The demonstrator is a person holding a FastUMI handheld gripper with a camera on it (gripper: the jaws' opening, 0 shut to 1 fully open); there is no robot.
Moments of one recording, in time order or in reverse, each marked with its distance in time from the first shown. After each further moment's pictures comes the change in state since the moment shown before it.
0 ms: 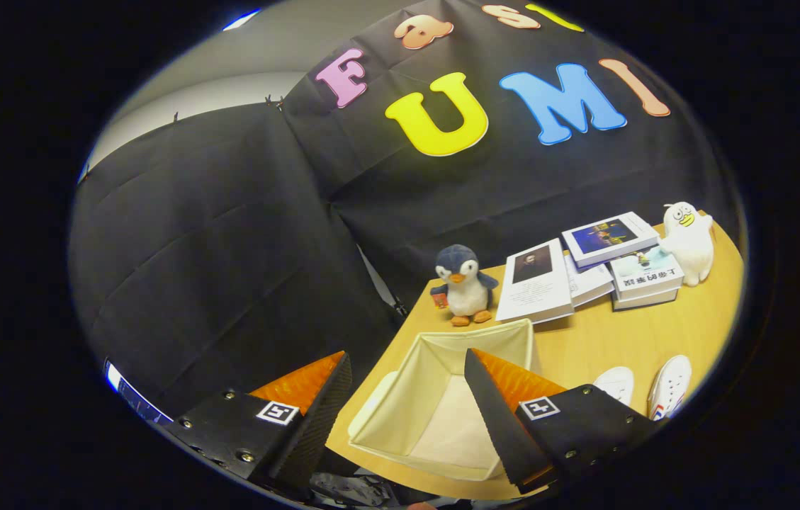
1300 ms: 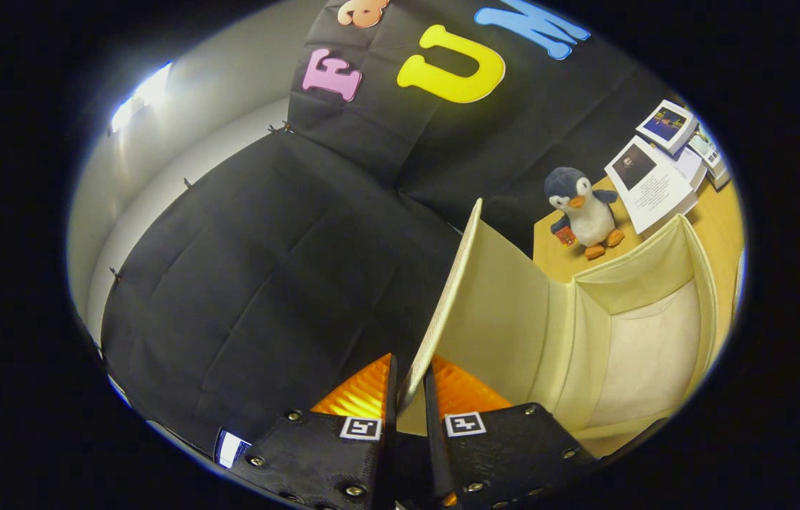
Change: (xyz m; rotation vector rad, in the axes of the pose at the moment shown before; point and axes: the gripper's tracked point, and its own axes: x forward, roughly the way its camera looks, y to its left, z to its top) arm 0.057 0.187 -0.020 0.387 0.098 0.427
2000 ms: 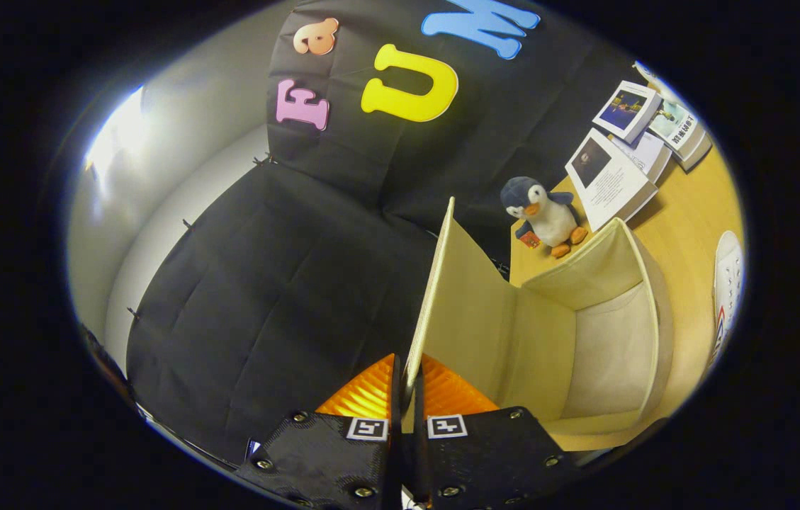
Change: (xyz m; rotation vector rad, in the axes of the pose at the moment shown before) arm -0.073 -0.041 0.035 0.132 -0.045 -0.006
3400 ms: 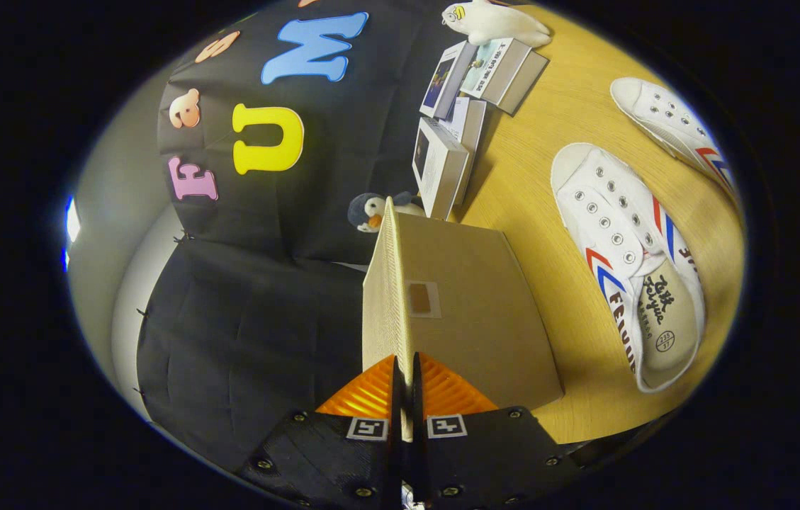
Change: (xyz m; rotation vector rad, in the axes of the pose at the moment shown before) arm -0.082 -0.190 -0.025 0.336 -0.073 -0.199
